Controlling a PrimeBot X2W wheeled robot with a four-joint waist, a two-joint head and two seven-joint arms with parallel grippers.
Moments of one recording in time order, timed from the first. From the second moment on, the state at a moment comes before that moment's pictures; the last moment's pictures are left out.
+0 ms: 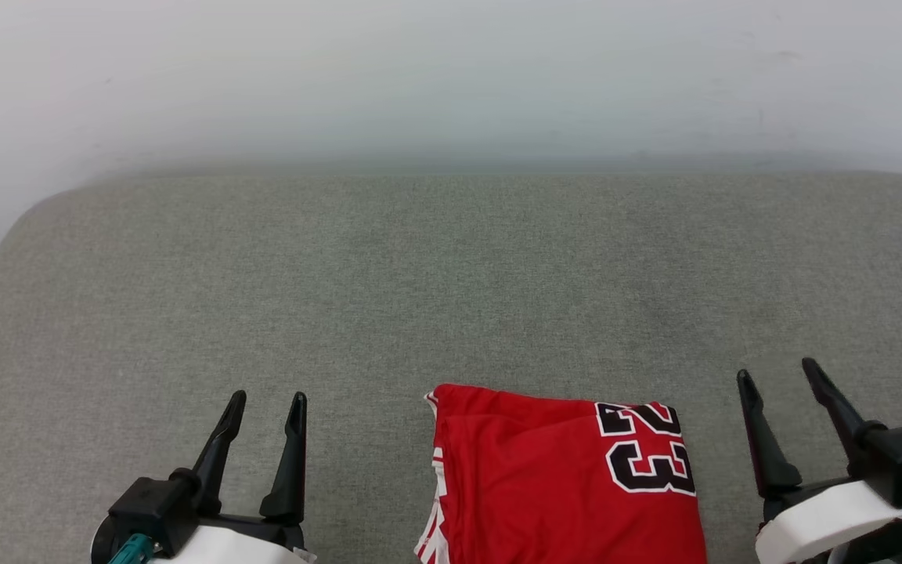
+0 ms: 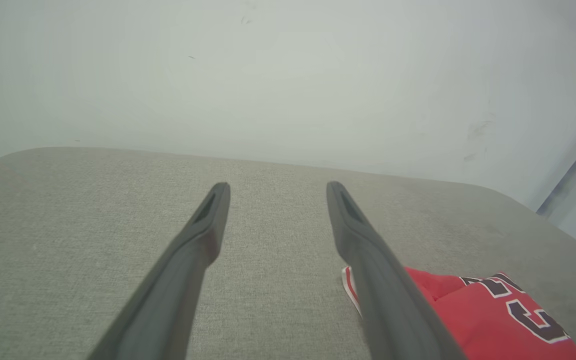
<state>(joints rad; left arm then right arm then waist) 0.07 0.18 -0.15 -0.01 -0.37 -0.05 -0.26 0.06 -0.13 -0.02 -0.09 0.09 0.13 -0.07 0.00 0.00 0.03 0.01</state>
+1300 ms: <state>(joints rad) -0.01 0.12 -0.13 0.08 -0.31 -0.13 -0.26 0.01 -0.11 0.10 0.11 0.09 0.13 0.57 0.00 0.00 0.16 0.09</state>
